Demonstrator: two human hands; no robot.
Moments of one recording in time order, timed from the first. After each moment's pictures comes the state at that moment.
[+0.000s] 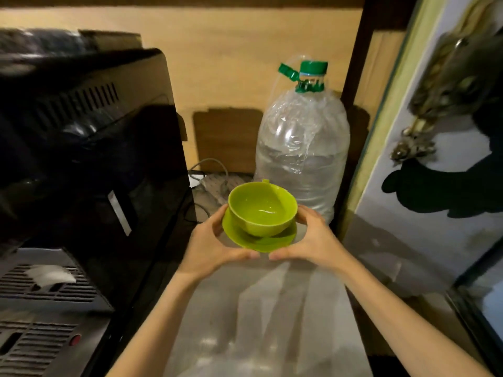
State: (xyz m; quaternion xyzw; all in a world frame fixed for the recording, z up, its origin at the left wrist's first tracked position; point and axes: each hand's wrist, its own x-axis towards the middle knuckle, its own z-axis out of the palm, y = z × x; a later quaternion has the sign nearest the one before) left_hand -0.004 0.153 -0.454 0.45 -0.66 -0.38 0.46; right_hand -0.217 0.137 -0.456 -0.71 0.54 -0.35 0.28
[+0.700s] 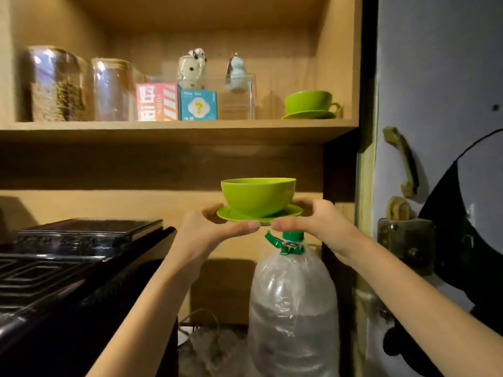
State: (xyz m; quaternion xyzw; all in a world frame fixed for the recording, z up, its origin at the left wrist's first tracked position) left_hand -0.021 0.135 -0.184 0.34 -0.68 -0.30 0.57; right_hand -0.221 0.132 -0.167 -0.75 0.37 -0.48 0.28
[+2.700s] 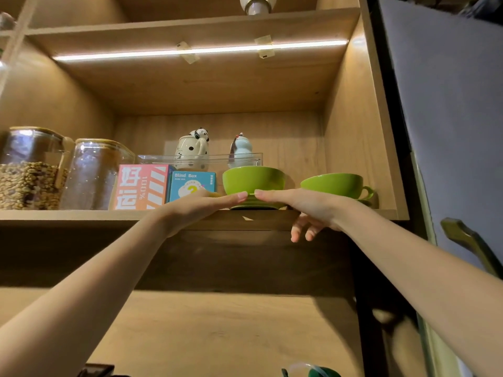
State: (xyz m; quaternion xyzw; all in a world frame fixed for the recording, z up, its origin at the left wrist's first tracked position) left_hand 0.001 -0.032 0.015 0.43 -0.79 -0.12 0.43; right_hand -0.200 -0.015 0.026 -0.77 0.49 -0.38 0.16
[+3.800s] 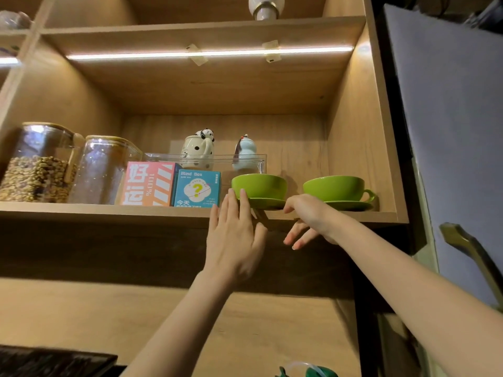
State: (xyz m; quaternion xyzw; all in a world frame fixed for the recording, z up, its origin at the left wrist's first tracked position) left_hand -0.059 -0.055 -0.054 0.46 -0.67 0.27 0.51; right_hand -0.196 -0.018 0.010 -0.71 0.53 -0.44 0.17
